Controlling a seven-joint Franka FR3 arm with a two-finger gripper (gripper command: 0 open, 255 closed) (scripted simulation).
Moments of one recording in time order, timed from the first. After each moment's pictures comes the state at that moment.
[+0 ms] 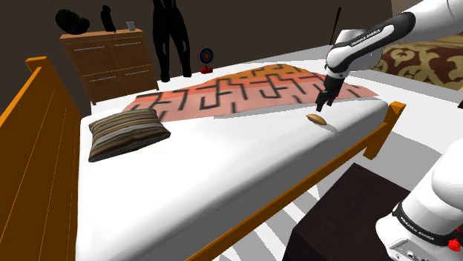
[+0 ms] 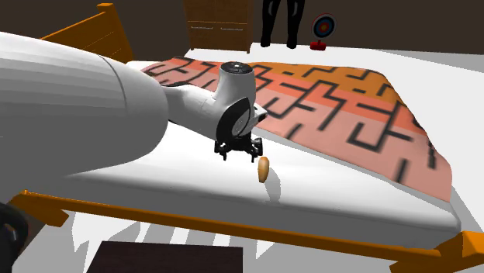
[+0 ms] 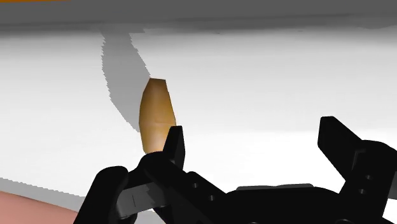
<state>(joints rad) -0.08 -0.09 -0.39 -2.31 -0.01 2.28 -0.42</state>
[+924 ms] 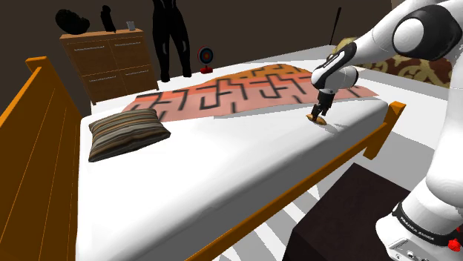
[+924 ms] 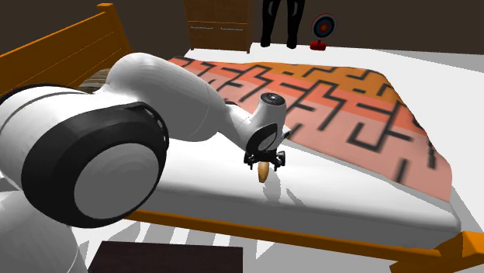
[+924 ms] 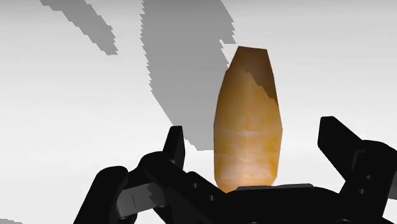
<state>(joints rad) -0.19 0.37 -0.39 -2.06 0.24 2.42 -0.69</state>
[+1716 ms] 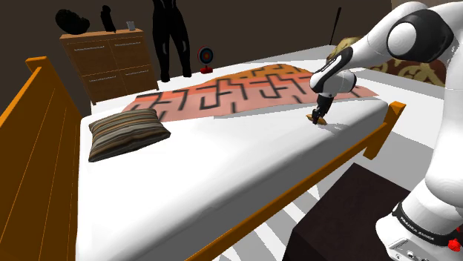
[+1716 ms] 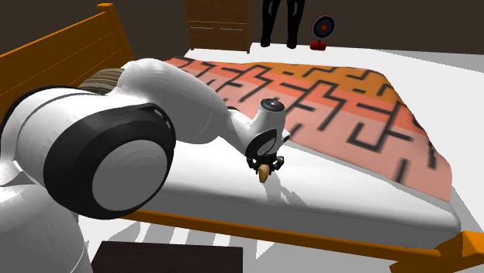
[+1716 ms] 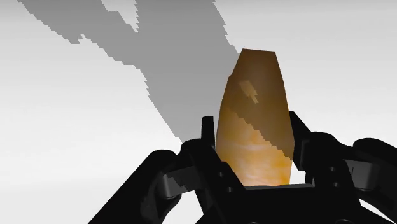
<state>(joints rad) -0.20 0.41 -0.38 -2.06 0.27 2.47 -0.71</state>
